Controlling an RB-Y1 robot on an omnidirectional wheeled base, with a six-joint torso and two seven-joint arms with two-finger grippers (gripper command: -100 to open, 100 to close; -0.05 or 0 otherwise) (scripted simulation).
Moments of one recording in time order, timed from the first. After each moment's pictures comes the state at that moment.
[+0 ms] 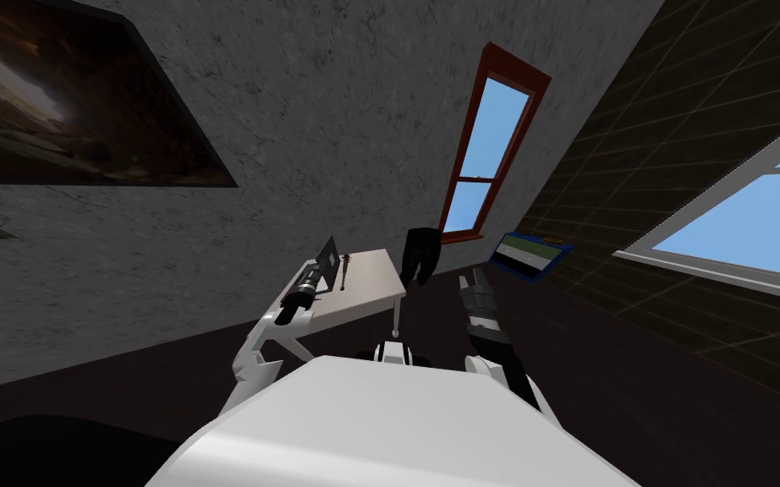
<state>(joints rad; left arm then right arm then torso) 0.27 0.22 0.25 -2.10 -0.17 0.34 -0.35 0.55 -0.04 0.03 -2.20 -0.04 -0.37 -0.04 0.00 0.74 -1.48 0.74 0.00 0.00</state>
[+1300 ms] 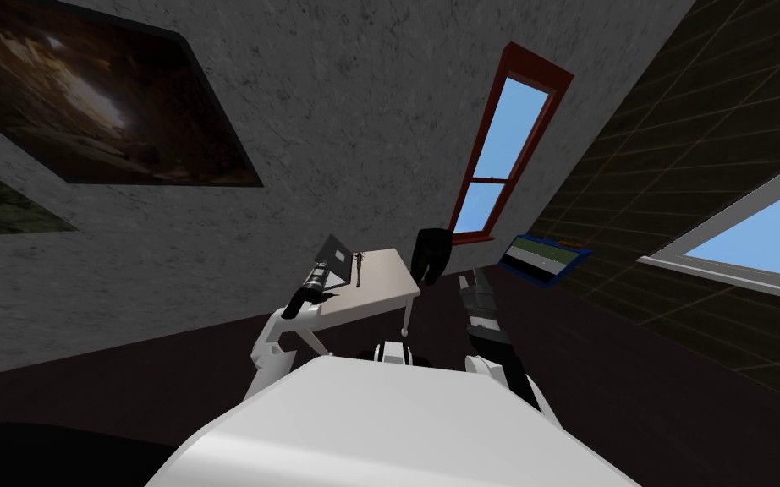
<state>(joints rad) 0.19 0.14 0.26 -2.05 -0.05 0.32 -0.21 0.55 -0.04 0.03 -2.20 -0.04 -0.37 -0.04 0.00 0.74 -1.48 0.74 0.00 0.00</state>
